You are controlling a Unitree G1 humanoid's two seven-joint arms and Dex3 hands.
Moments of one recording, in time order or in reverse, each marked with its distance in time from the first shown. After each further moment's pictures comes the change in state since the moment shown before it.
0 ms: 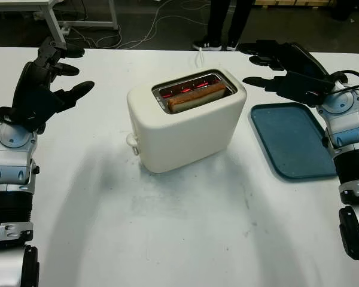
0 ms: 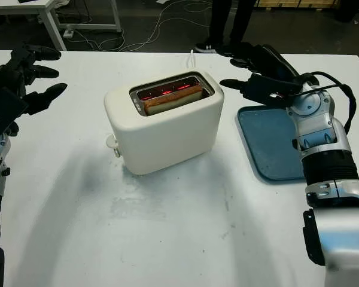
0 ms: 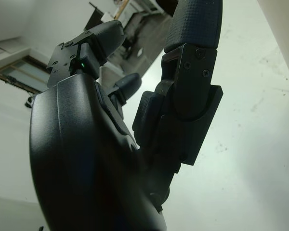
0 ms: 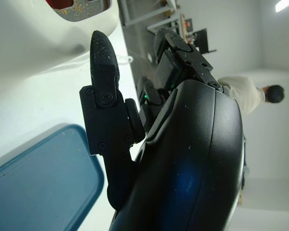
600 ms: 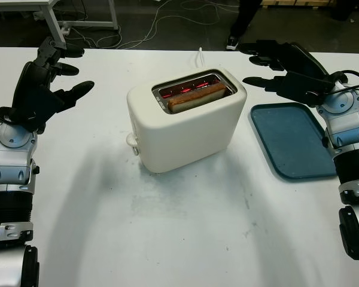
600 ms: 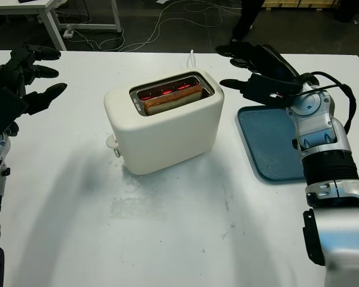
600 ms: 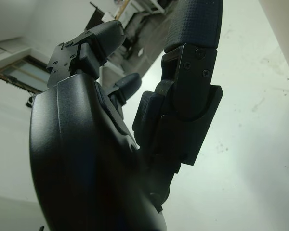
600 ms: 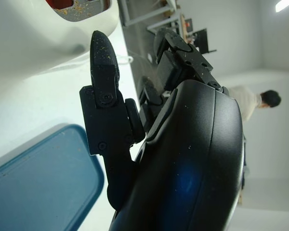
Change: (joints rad) left arm 0.000 0.000 0.000 0.001 -0.001 -0.002 0.002; right arm 0.000 0.000 0.000 0.000 0.000 0.000 0.000
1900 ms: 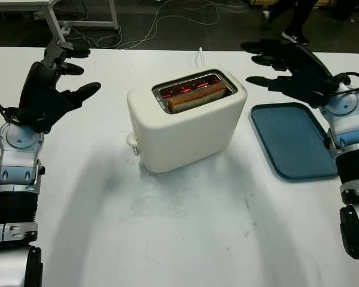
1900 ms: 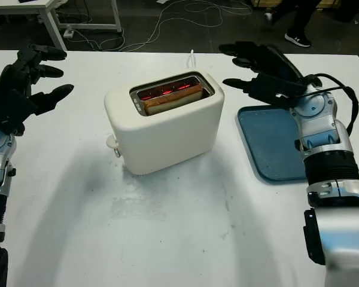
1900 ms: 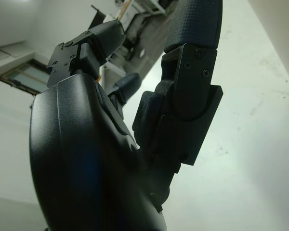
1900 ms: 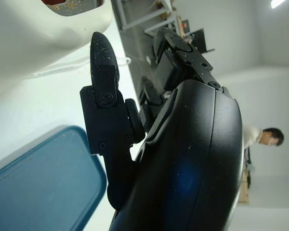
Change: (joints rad) left arm 0.000 -0.024 -0.023 -0.018 0.032 -0.001 0.026; right arm -0.002 -0.003 -0.025 0.046 0.045 -0.044 0.011
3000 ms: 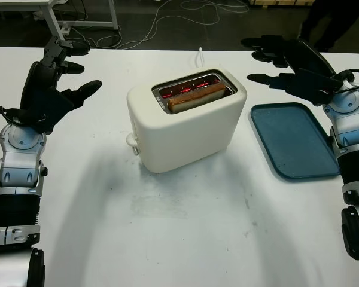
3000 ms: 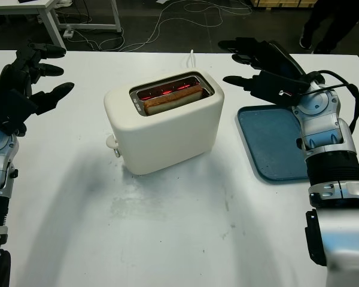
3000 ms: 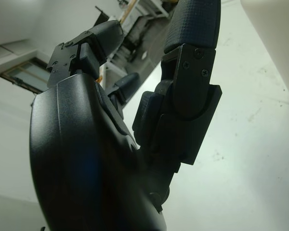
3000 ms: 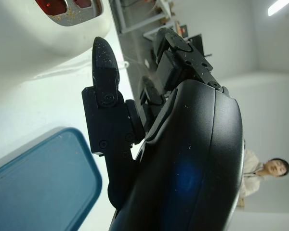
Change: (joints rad) left arm 0.020 -0.014 0.007 -0.052 -0.005 0.028 0.022; right arm 0.009 -0.007 -0.004 -0.057 -0.006 0.016 0.013
